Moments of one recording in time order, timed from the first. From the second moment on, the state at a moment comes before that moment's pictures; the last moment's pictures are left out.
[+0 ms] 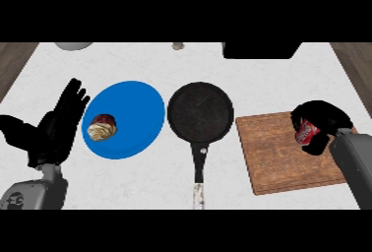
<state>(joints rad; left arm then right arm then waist) -0.15 0.17 0.07 -1.61 0.11 0.08 0.24 -0.51 -0.46 0.08 -0.84 1.13 0.28 -0.29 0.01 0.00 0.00</state>
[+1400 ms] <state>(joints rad) -0.25 0.15 0.02 -1.54 0.10 0.03 0.25 -0.92 0.00 0.59 -1.21 1.17 0.09 0.99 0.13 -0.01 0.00</state>
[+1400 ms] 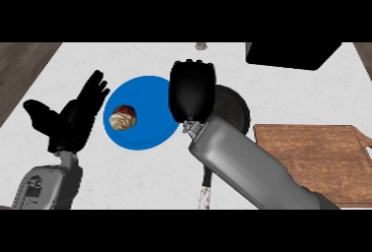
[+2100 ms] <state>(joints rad) -0.22 0.15 0.05 -1.56 0.10 0.06 0.25 -1.08 -0.01 0.69 -1.18 1.07 -0.01 1.18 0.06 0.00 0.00</state>
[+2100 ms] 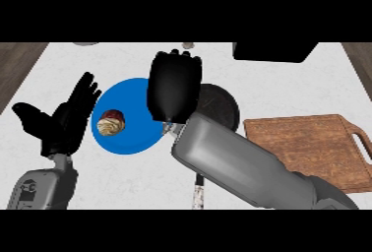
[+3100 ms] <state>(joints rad) -0.18 0.17 0.10 -1.57 0.11 0.04 0.23 -0.88 0.00 0.48 -0.75 1.08 -0.53 0.83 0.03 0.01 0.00</state>
